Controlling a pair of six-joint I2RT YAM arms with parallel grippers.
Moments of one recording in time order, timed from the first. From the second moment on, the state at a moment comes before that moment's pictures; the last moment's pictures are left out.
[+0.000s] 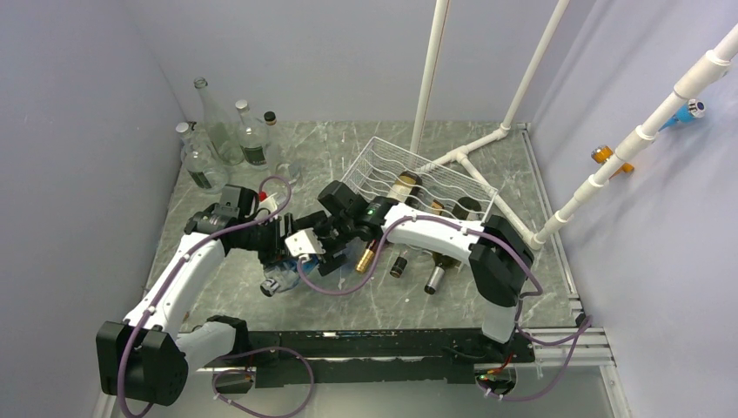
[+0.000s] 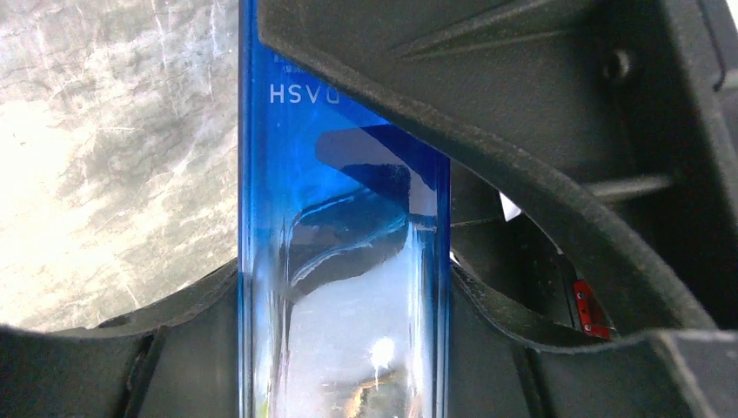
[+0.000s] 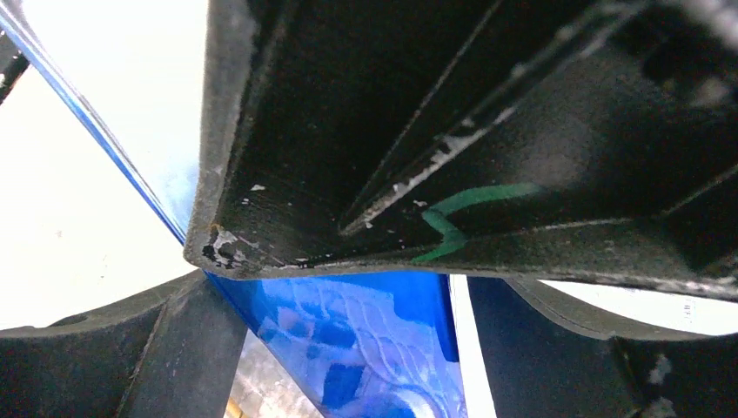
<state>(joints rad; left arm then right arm) -0.19 1.08 0.84 -0.89 0.73 -0.42 1.00 1.82 1.41 -0.43 -0.53 -1.07</state>
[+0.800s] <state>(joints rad) -0.17 1.08 0.84 -0.90 0.74 -0.45 0.98 1.87 1.46 -0.46 -0.61 -1.16</state>
